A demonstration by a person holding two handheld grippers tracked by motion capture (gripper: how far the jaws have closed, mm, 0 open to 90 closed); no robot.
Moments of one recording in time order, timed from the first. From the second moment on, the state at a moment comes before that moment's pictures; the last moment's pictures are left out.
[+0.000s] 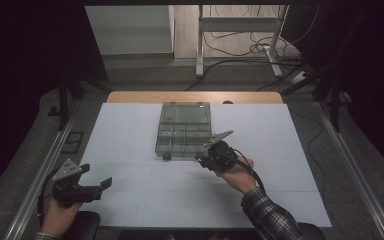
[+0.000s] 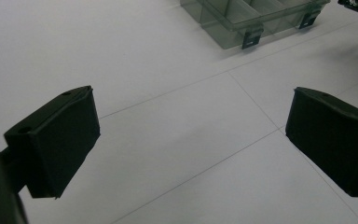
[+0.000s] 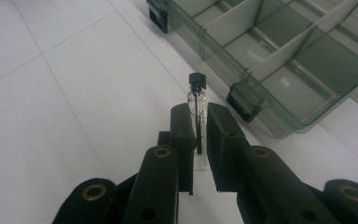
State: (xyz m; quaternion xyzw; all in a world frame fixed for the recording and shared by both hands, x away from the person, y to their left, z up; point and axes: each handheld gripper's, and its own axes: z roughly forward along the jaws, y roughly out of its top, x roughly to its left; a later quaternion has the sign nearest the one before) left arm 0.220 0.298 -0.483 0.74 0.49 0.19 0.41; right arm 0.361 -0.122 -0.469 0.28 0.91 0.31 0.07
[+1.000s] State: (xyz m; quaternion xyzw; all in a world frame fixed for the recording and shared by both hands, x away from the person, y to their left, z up) left arm 0.221 0.299 -0.483 0.74 0.50 0.19 0.41; right arm 0.394 -0.125 -0.459 0.30 0.90 0.32 0.09
